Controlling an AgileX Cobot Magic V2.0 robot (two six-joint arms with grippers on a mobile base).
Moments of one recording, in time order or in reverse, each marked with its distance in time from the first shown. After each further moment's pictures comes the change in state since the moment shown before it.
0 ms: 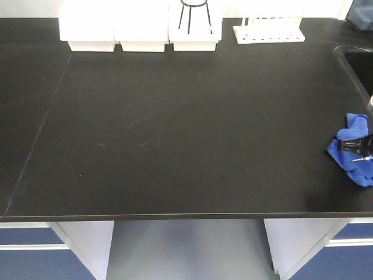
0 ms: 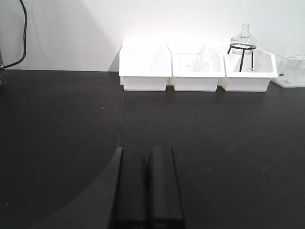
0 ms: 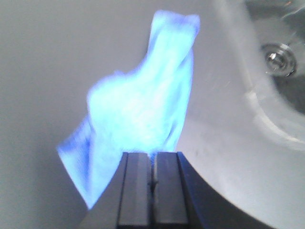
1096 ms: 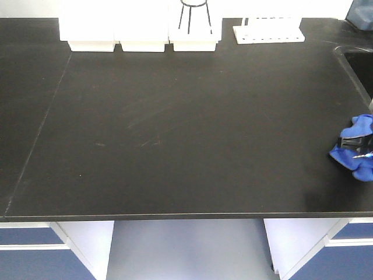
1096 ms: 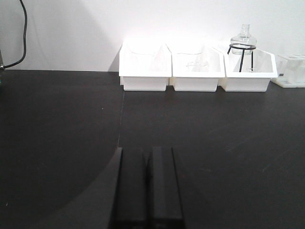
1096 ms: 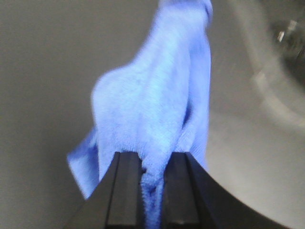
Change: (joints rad) left arm 0.000 0.000 0.000 0.000 0.000 0.000; right arm -0.002 -0.034 -0.009 0.073 0.037 -0.001
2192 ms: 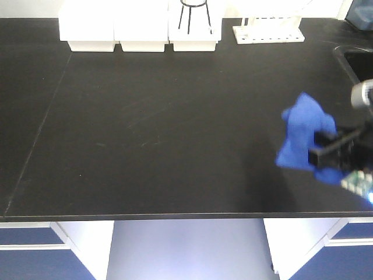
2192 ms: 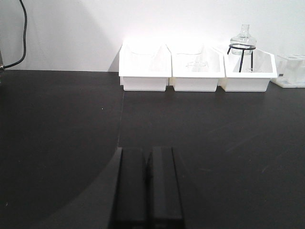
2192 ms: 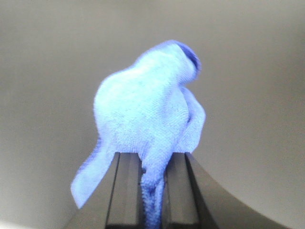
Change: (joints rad) left arm 0.000 0.000 0.000 0.000 0.000 0.000; right arm 0.382 -0.640 0.144 0.208 0.285 -0.119
